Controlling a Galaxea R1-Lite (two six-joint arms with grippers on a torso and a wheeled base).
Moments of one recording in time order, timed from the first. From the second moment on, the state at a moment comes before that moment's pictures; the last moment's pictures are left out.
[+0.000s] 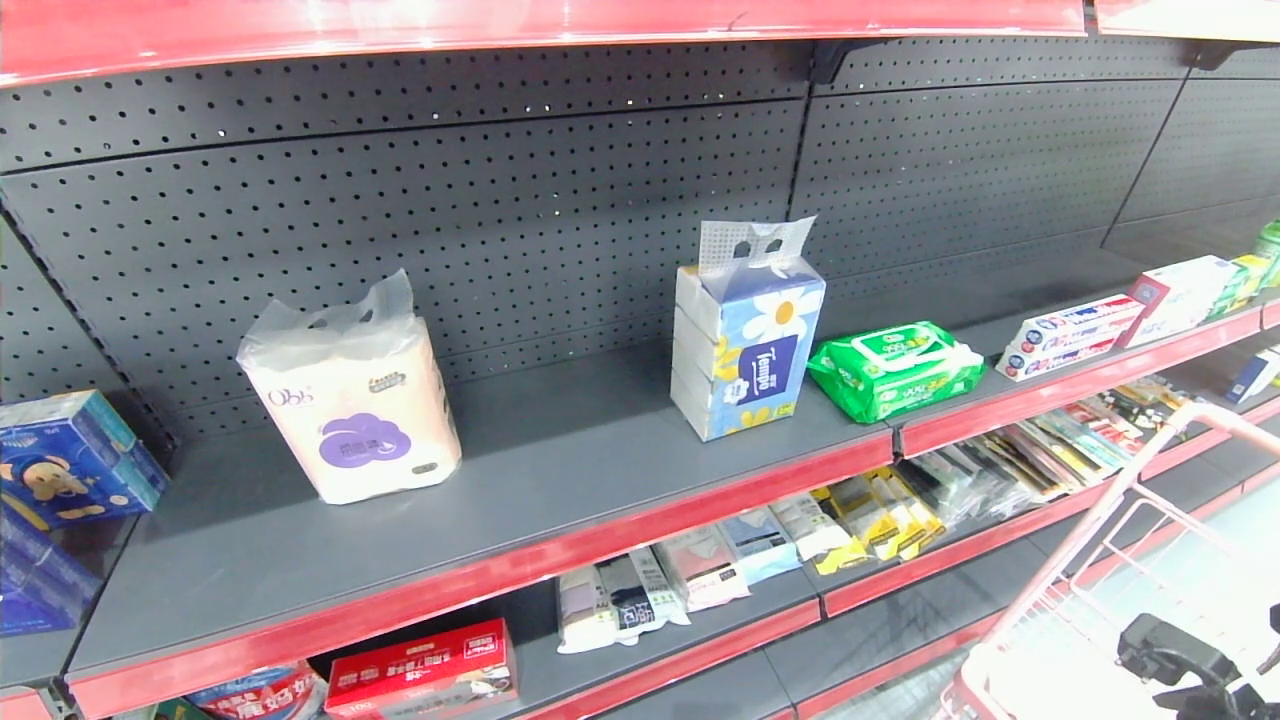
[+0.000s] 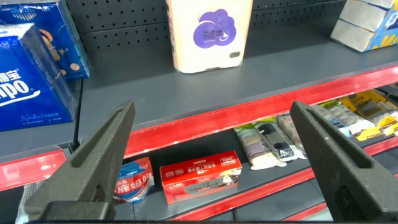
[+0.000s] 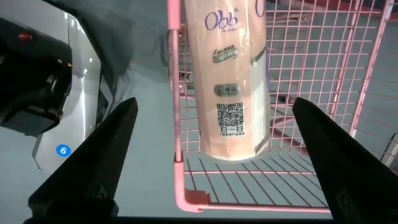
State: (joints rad) left arm 0.00 0.00 0.00 0.00 -0.01 0.00; right arm -0.64 2.10 -0.14 -0.77 0.28 -1.08
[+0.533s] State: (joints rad) left arm 0.00 0.00 0.00 0.00 -0.01 0.00; right arm -0.64 2.11 -0.17 -0.77 0.28 -1.13
